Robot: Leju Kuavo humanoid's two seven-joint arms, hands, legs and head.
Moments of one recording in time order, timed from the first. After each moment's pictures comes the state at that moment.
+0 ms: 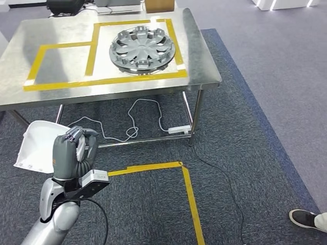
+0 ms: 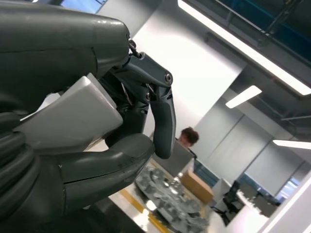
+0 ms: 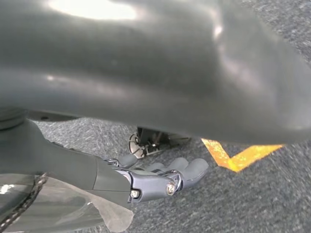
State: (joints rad) left arm -0.06 0.09 -0.35 -1.58 -0.88 0.64 -0.28; right arm -0.09 0.19 -1.30 -0.21 0.76 0.10 -0.22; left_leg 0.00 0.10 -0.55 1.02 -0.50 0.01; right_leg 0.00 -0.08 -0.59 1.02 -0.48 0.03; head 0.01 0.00
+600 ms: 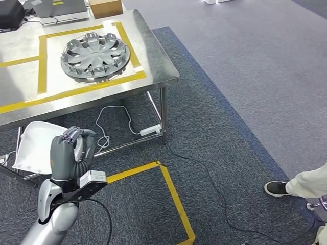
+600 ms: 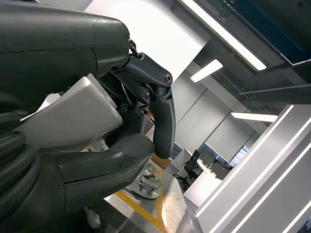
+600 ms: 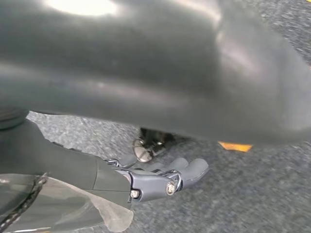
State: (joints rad) left arm -0.07 0.09 -0.35 -1.58 -0.88 0.64 -0.28; right arm -0.08 0.19 -1.30 -0.21 0.76 0.11 -0.22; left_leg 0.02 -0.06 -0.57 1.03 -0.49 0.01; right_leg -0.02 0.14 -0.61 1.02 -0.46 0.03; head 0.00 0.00
